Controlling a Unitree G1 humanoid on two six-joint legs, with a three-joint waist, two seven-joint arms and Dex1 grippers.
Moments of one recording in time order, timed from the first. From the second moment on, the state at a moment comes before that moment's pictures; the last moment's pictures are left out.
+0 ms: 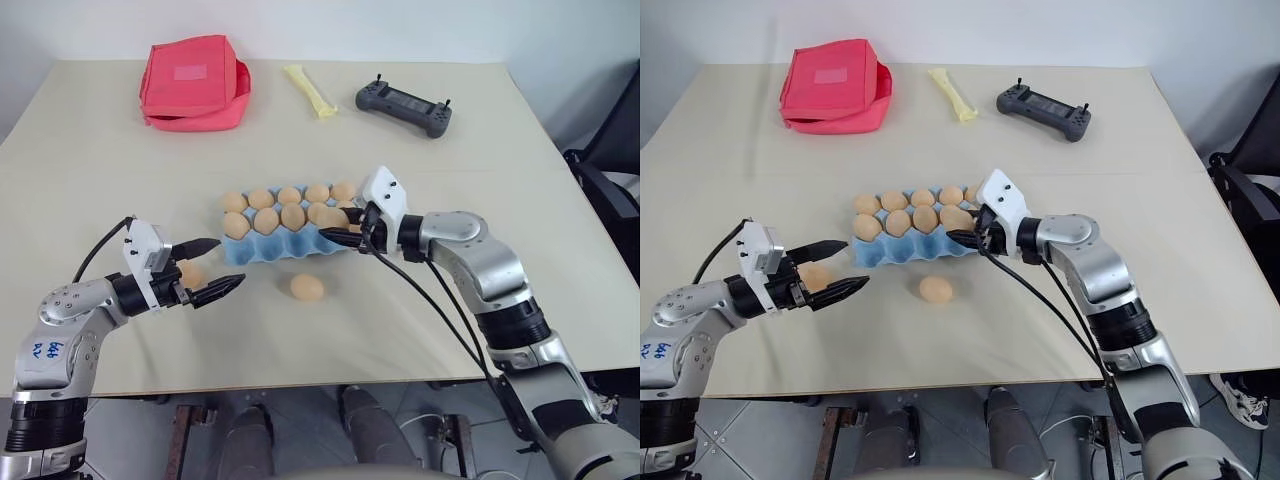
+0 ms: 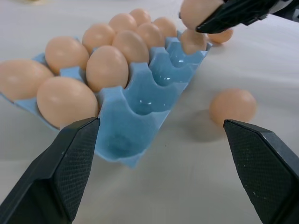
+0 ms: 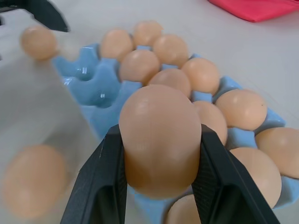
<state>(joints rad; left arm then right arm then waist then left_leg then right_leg) -0.14 0.69 0.25 -0.15 -0.52 0.42 -0.91 -0.74 -0.40 0.24 0.08 0.25 0.51 0.83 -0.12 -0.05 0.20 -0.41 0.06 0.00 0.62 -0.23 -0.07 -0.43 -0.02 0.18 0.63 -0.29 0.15</state>
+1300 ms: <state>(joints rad) -0.24 0.69 0.21 -0.02 -0.50 0.36 -0.96 -0.17 -0.84 -0.28 -0.35 0.38 0.79 0.84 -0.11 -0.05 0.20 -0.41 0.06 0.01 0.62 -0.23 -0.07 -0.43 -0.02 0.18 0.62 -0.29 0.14</state>
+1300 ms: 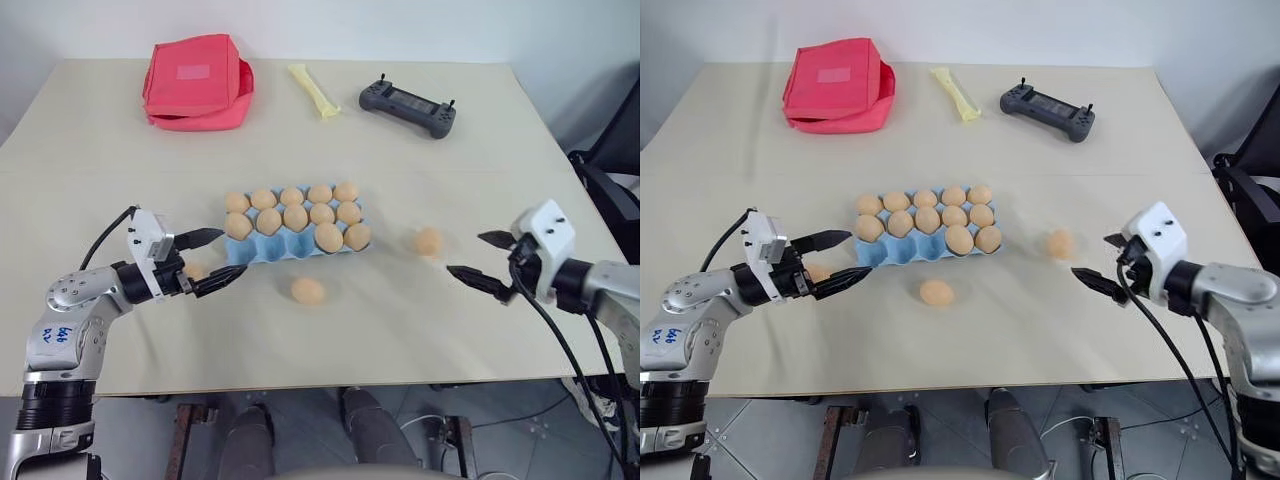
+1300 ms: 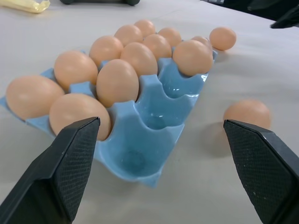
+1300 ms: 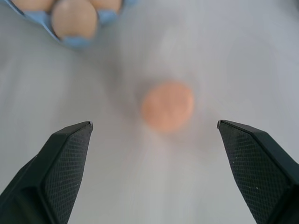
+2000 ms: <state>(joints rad) -0.21 0.70 0.26 -0.11 -0.49 0.39 -0.90 -0.49 -0.60 -0.06 0.17 0.27 0.55 0.73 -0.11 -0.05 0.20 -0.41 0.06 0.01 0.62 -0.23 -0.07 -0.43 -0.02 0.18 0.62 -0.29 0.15</state>
